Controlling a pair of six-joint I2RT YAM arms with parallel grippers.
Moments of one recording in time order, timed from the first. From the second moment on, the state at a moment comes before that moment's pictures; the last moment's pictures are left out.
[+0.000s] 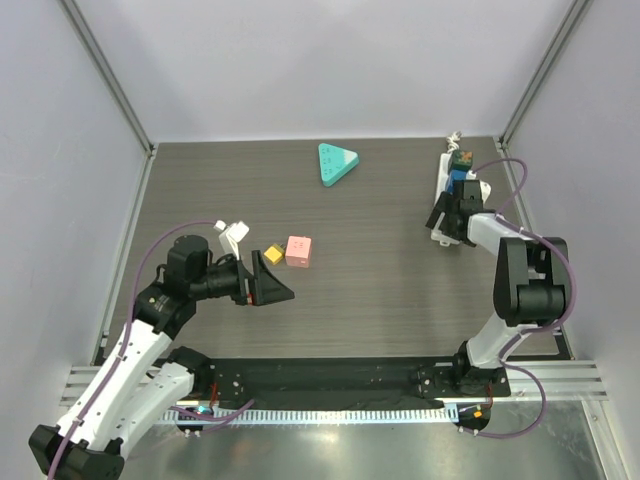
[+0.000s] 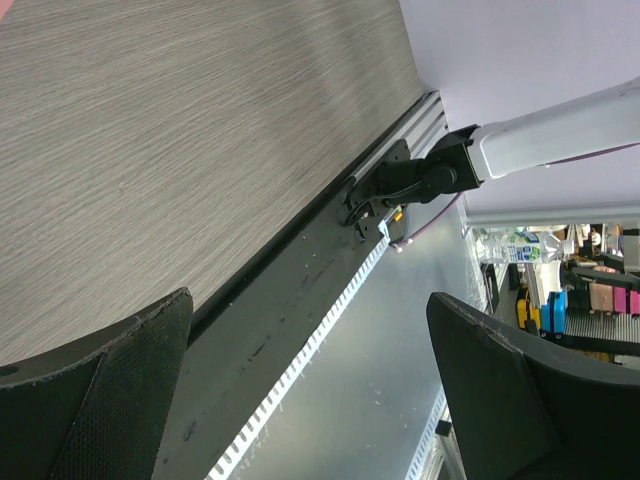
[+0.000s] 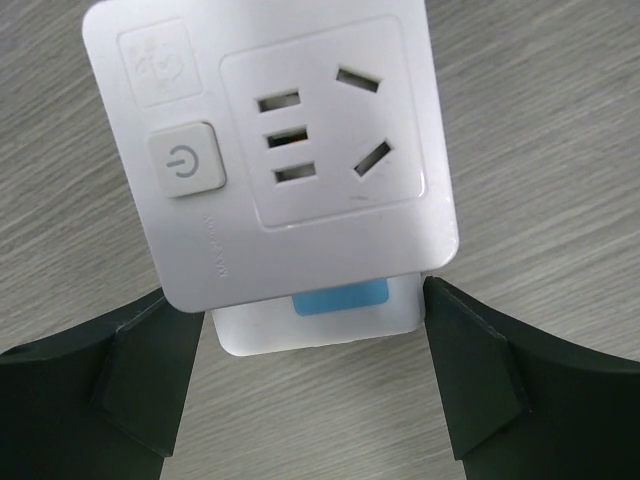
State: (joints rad) left arm -0.40 0.70 0.69 -0.51 0.71 -0.64; right arm -0.02 1.67 0.95 -0.19 0.20 0.39
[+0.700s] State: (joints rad) left arm -0.40 0.64 0.68 -0.52 0.71 -0.66; right arm 0.16 1.72 0.97 -0.16 0.34 0.50
